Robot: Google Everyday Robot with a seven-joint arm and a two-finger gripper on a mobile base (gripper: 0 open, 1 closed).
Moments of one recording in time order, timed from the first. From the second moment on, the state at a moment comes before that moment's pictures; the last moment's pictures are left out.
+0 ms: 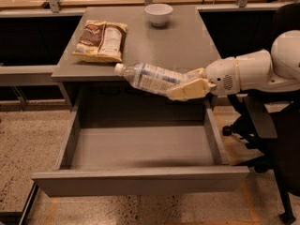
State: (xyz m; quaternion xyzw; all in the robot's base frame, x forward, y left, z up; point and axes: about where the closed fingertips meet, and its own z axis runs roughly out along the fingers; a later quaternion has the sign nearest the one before) arm 0.548 -0.078 0.884 -0.43 0.72 0.41 0.37
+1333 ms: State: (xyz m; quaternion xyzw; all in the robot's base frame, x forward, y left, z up) arm 0.520 -0.011 0.729 -0.49 0.76 0.38 0.21
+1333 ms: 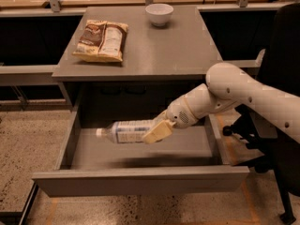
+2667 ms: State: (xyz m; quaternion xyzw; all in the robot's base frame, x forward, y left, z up) arm 0.493 -0.016 0.618 -0.42 0.83 0.33 0.17
